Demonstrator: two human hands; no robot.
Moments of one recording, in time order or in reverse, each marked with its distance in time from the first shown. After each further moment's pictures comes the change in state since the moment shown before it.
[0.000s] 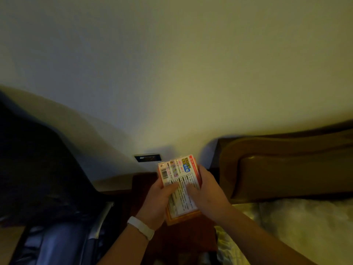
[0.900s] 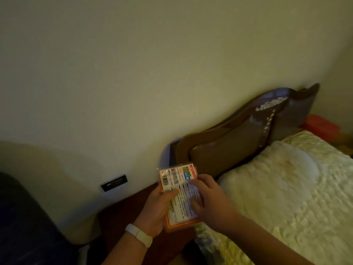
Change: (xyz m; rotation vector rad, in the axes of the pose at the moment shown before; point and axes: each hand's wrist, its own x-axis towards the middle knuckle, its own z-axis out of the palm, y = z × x) left_hand -0.097 0.019 -0.005 0.111 -0.498 -0.060; right_hand -0.184 -0.057 0.021 -0.503 0.466 -0.051
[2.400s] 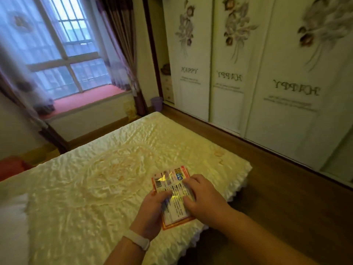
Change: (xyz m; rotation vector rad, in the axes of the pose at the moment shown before) left_hand -0.476 -0.449 0.504 0.735 -1.313 -0.533; right_hand -0.846 0.041 -0.113 -0.035 1.065 1.371
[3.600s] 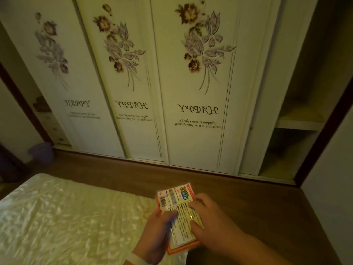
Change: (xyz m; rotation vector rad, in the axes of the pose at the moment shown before) left_hand 0.386 0.007 0.318 0.134 -0.604 -0.257; right_hand 0.199 0.274 -0.208 -0.065 0.190 0.543
